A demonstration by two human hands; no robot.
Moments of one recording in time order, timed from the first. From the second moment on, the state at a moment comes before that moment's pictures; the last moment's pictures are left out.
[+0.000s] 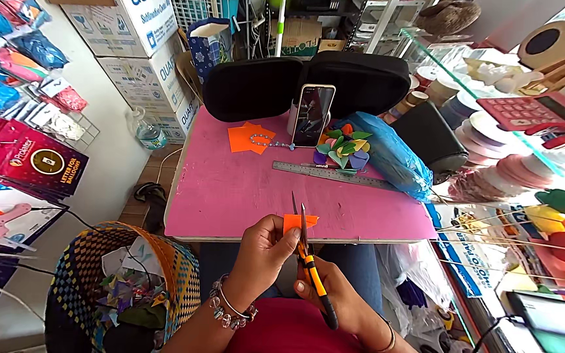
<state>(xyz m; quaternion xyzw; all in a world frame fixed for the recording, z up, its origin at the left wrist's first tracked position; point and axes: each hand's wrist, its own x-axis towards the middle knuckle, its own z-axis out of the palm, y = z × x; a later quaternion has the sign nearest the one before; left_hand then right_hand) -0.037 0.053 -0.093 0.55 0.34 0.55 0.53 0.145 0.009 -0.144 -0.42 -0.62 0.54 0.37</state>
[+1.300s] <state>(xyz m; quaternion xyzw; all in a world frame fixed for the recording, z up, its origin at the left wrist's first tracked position) -0.061 0.072 -0.064 0.70 0.29 0.36 0.55 0.184 -0.002 -0.133 -0.47 -0.67 0.49 0.31</state>
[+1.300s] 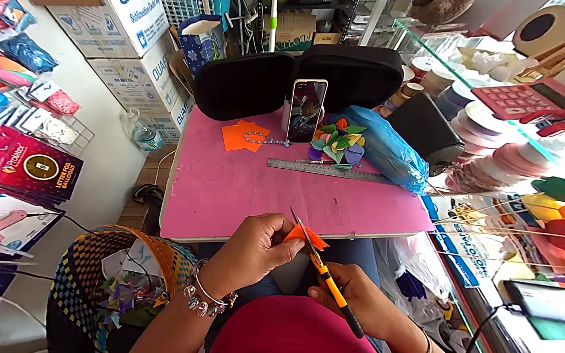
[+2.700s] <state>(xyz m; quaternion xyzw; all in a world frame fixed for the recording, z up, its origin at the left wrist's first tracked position) -0.038 0.066 -0.105 0.72 0.19 0.49 0.45 0.165 -0.009 -0.139 -0.44 -0.63 0.52 0.37</state>
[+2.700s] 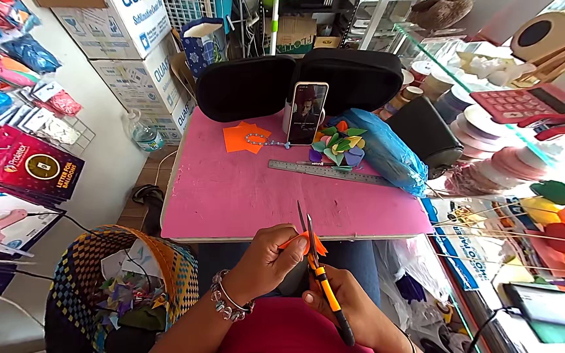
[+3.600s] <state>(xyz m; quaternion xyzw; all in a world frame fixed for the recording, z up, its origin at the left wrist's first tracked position) -0.054 0.091 -0.097 0.74 0.17 0.36 0.54 0.180 0.005 -0.129 -0.47 -0.65 0.53 0.30</state>
